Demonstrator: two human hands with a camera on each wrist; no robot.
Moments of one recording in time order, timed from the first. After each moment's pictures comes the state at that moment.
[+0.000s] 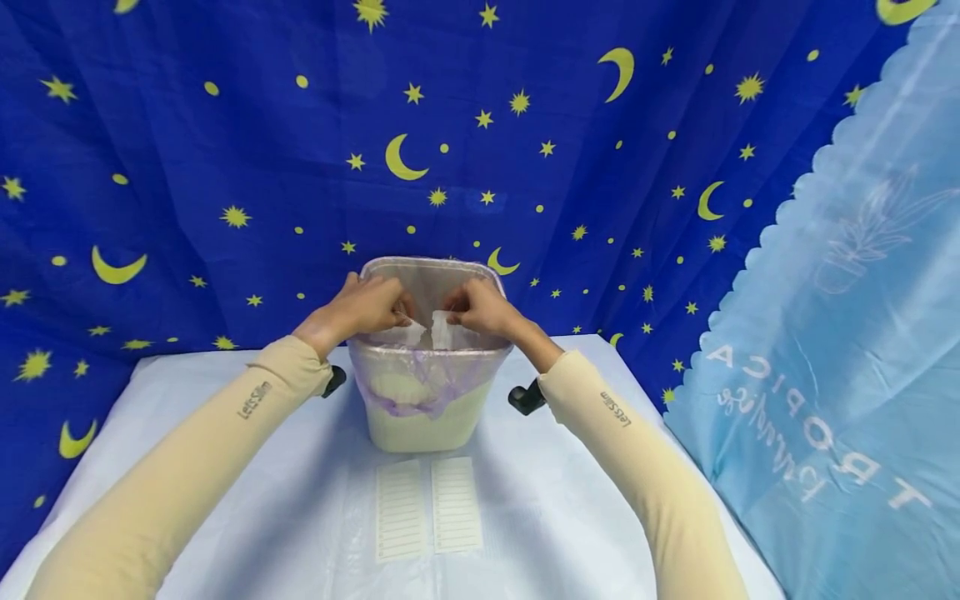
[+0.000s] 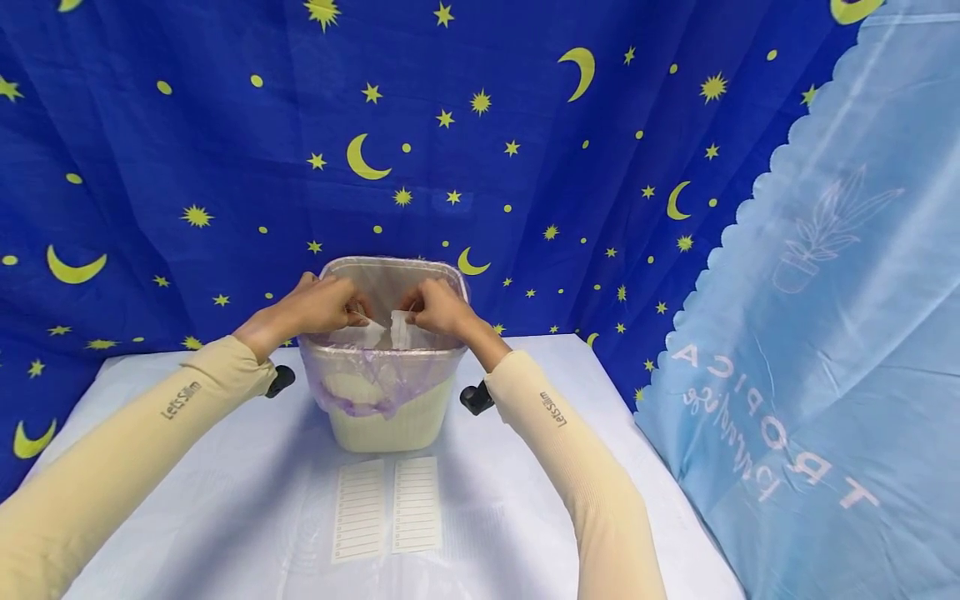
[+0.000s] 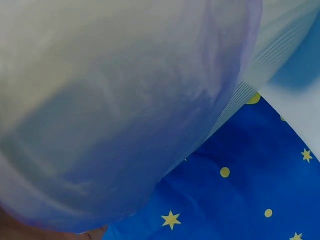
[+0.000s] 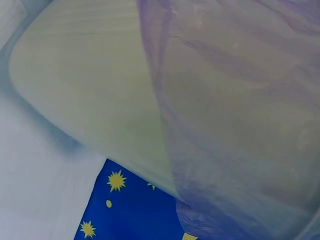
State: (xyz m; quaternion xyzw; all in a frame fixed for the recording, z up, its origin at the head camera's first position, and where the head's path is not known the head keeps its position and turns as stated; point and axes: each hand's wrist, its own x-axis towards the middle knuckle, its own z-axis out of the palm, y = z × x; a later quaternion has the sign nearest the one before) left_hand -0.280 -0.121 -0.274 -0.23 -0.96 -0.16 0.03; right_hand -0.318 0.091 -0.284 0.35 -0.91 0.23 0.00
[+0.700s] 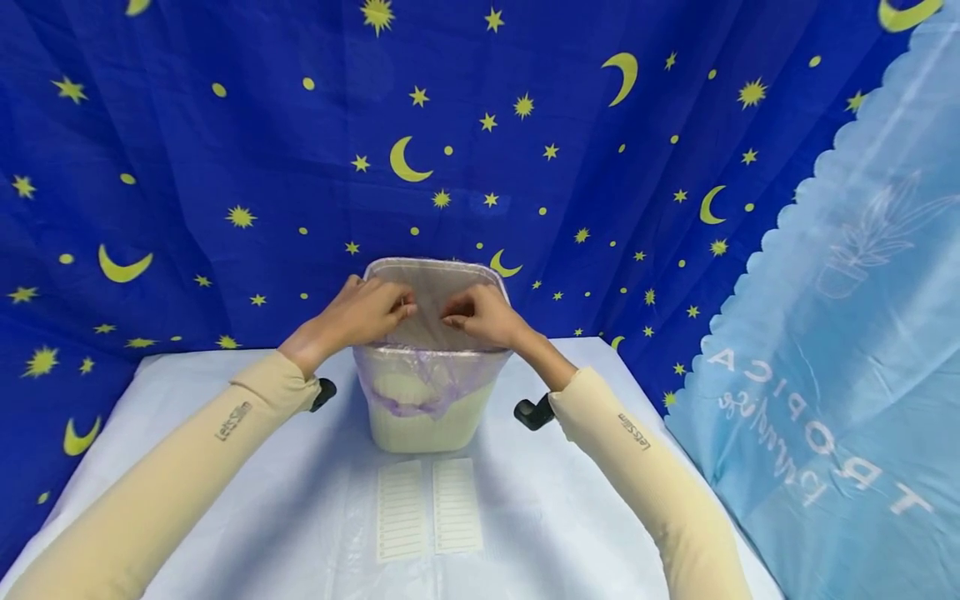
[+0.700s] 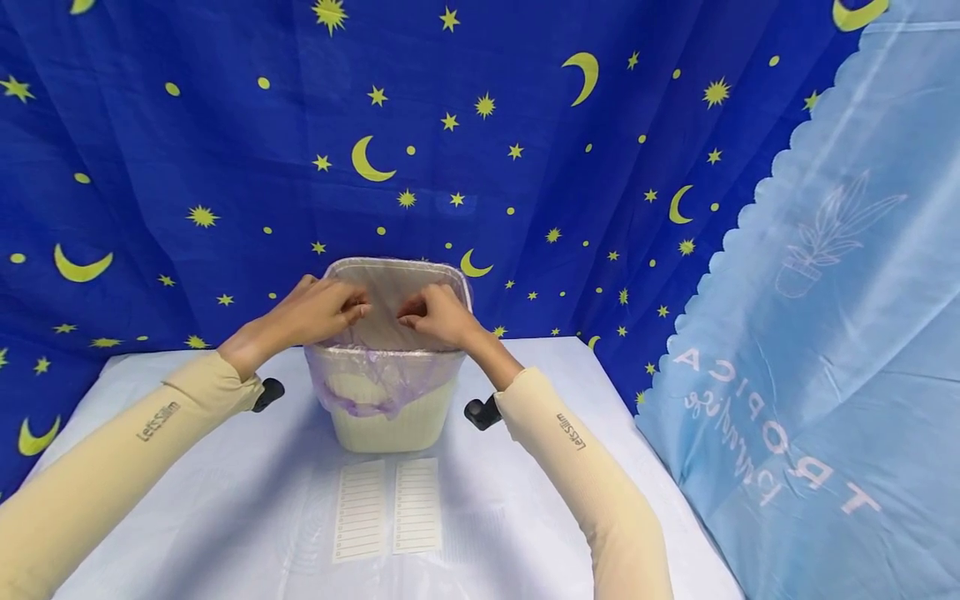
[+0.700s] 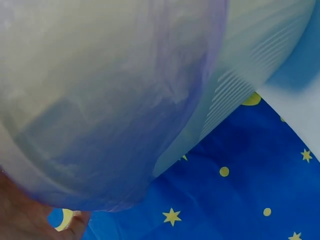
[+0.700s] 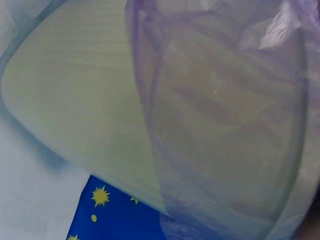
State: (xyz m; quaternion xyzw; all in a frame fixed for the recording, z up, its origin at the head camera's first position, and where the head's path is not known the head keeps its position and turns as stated) left_hand -0.266 -0.128 -0.282 -0.26 -0.94 -0.18 0.11; right_hand -0.295 0.090 -0.281 0.37 -0.89 0.26 0.03
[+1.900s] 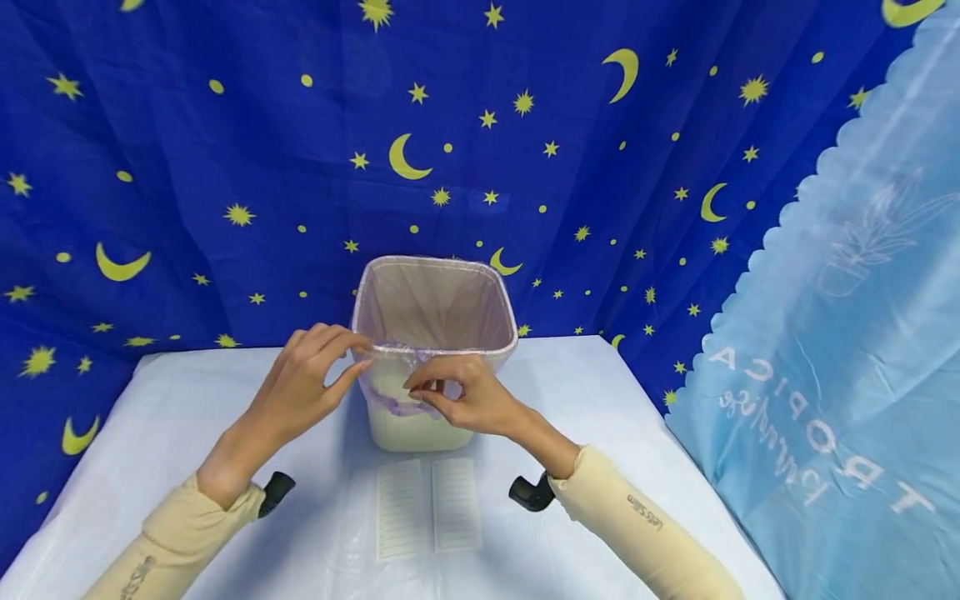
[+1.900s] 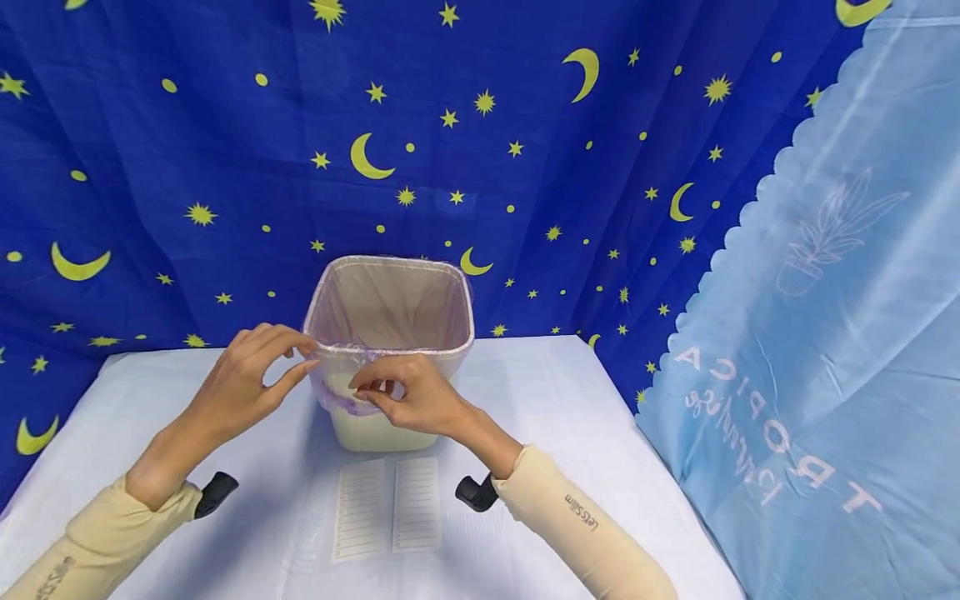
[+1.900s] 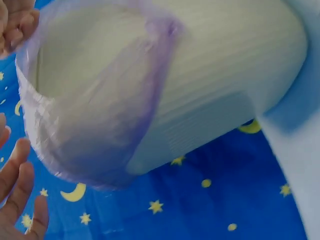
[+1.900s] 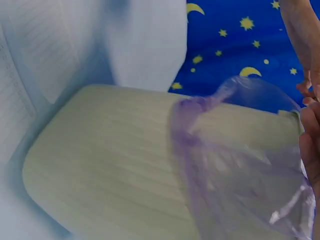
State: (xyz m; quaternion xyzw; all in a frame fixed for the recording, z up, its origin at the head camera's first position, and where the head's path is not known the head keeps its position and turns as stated) left_hand -0.180 -0.164 -0.338 -0.32 -0.84 -0.24 0.38; right_hand -0.210 0.082 -0.328 0.57 -0.73 0.37 0.11
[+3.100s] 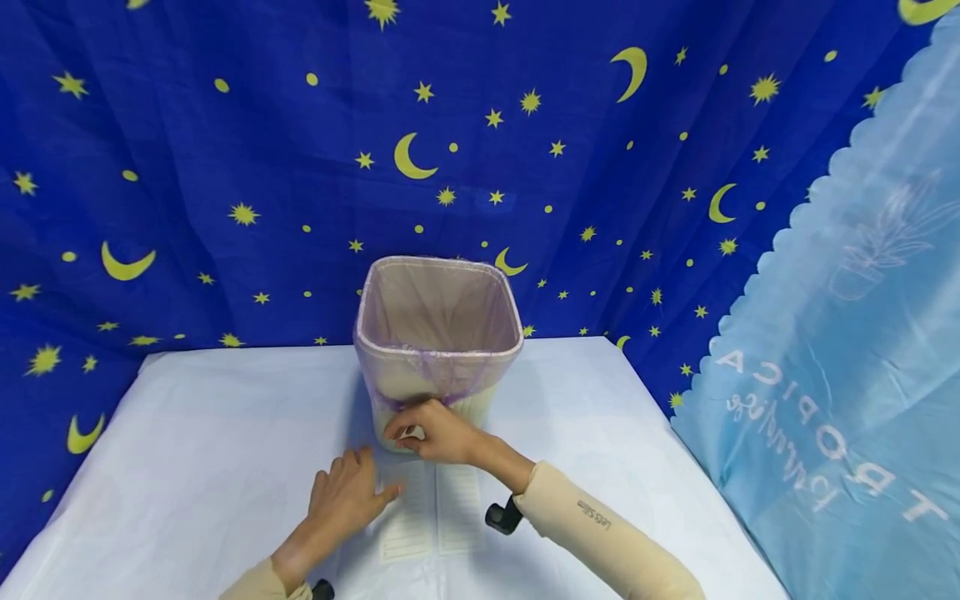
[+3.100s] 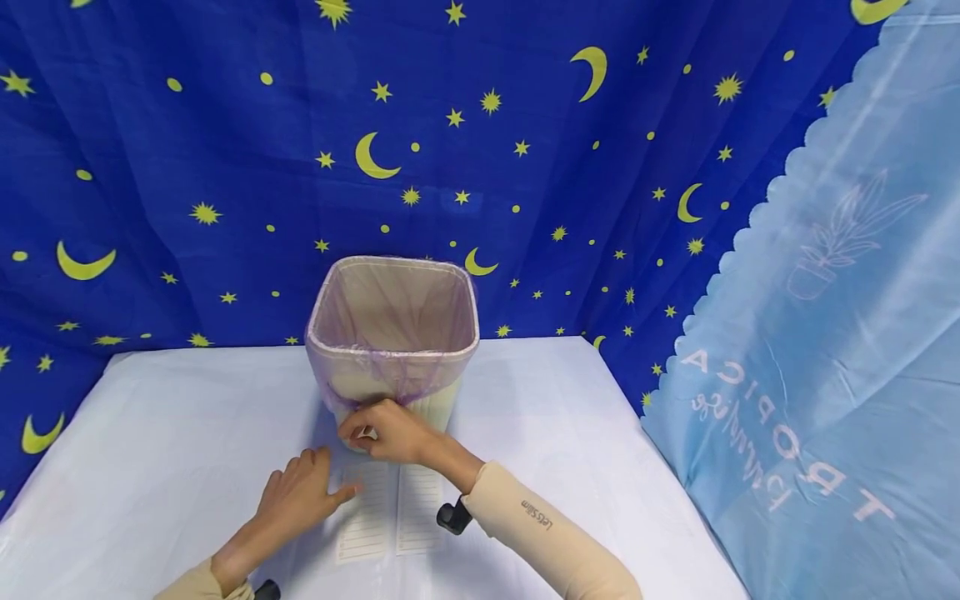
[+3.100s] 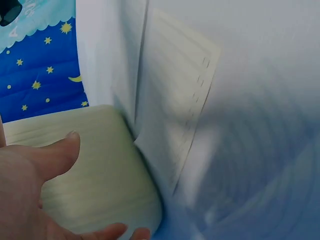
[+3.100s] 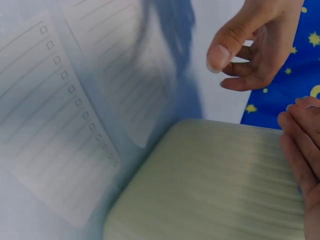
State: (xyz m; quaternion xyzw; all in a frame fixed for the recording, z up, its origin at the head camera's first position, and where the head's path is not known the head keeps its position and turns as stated) left_hand -0.135 -0.115 -0.470 -0.04 -0.98 -0.18 0.02; right_hand -0.221 0.052 -0.409 0.53 -0.81 0.25 -0.04
